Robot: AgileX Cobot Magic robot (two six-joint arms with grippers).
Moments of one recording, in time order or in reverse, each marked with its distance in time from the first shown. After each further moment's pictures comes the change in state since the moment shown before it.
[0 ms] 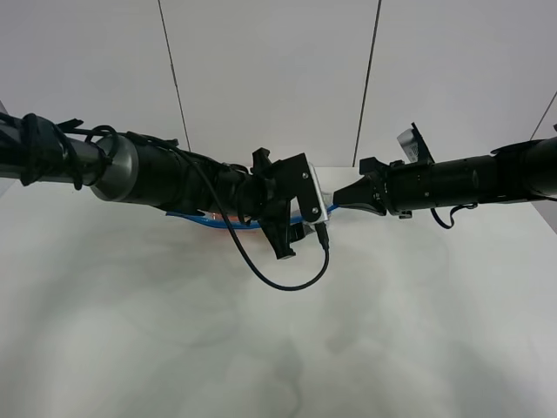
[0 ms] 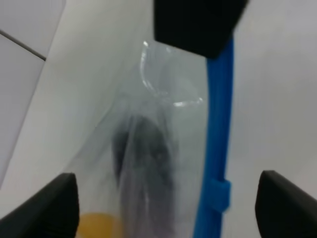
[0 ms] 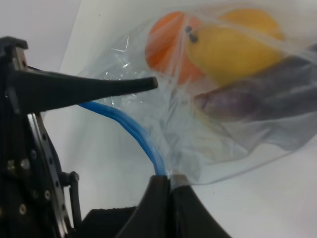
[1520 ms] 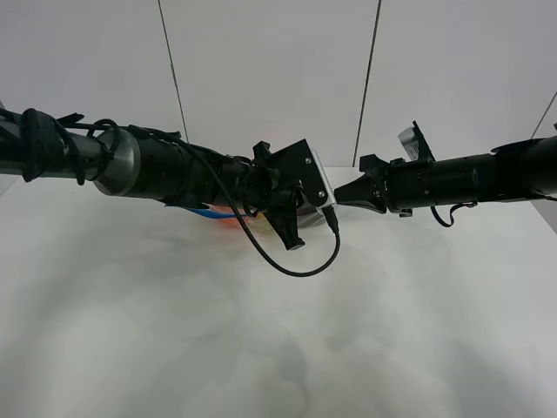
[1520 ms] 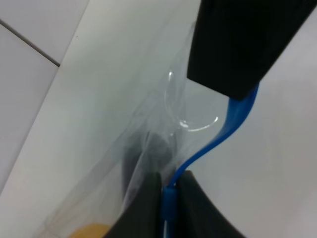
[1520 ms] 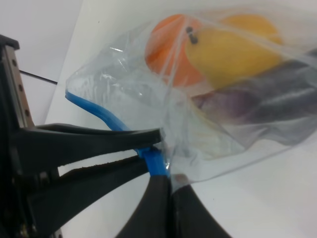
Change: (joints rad) left arm 0.000 0.000 -0.028 0.000 -0.005 -0.065; right arm 0.000 0.000 -0.005 0.008 -0.007 0.008
